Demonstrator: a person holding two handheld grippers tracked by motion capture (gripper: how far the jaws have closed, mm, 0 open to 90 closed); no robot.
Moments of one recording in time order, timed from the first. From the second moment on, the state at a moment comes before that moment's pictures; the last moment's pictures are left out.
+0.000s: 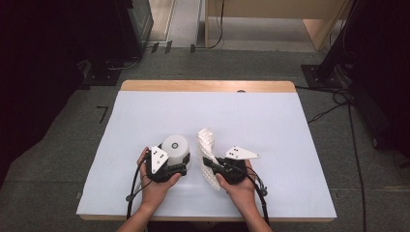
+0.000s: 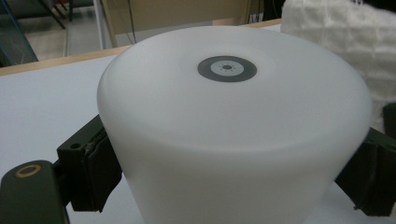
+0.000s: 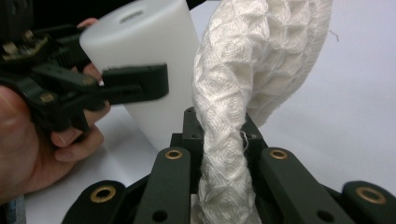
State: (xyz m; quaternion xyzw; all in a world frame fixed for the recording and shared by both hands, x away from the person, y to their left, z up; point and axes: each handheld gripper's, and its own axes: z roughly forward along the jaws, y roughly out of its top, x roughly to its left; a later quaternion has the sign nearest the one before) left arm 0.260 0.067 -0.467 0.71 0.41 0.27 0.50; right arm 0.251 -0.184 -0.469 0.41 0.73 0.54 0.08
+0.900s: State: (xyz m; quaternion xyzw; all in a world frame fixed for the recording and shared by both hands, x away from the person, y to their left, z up) left arm 0.264 0.089 -0.445 0.72 0.34 0.16 0.58; right arm 0.249 -0.162 -0.468 0.39 0.74 0.55 0.07
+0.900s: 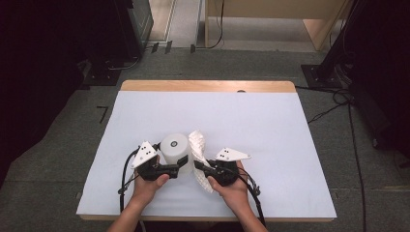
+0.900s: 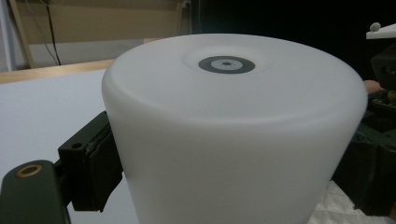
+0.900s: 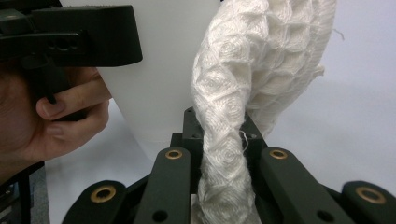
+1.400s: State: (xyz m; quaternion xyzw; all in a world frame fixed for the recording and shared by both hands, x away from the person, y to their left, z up) left arm 0.266 0.092 -0.442 0.71 0.33 0.15 0.60; right arm 0.251 -0.164 -0.467 0.39 0.74 0.55 0.06
